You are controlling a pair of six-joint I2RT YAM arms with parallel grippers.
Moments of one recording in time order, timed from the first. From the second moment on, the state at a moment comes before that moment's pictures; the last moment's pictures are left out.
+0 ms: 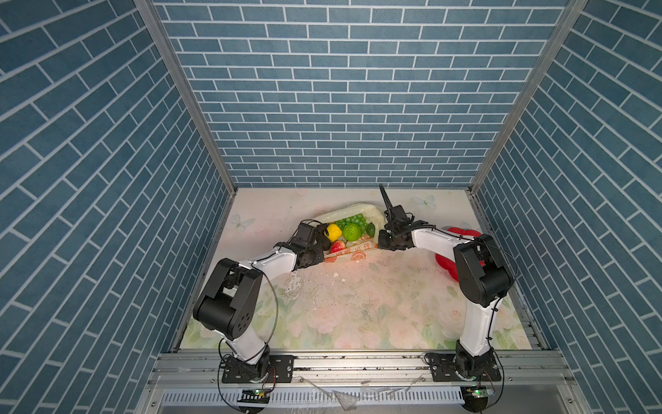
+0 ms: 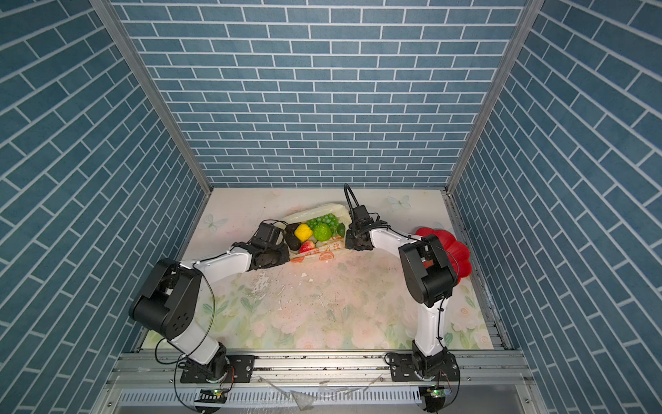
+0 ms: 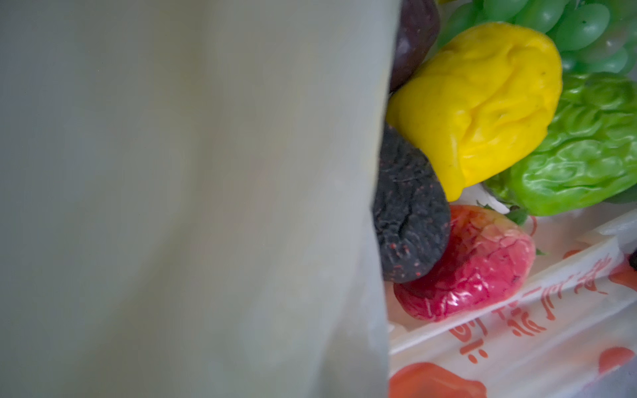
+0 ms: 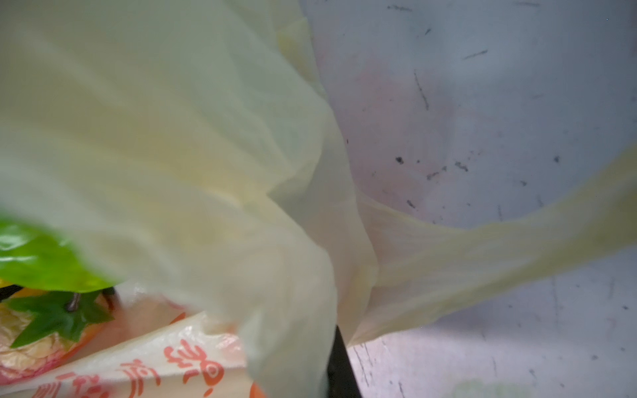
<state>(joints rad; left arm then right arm) -0.41 1.65 0.90 -0.25 0.00 -0.61 0.51 1.94 1.29 -0.41 -0.02 0.51</state>
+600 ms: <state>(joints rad) -0.43 1.68 0.93 -0.22 0.01 -0.58 0.45 1.84 1.29 -0.51 0.00 0.49</state>
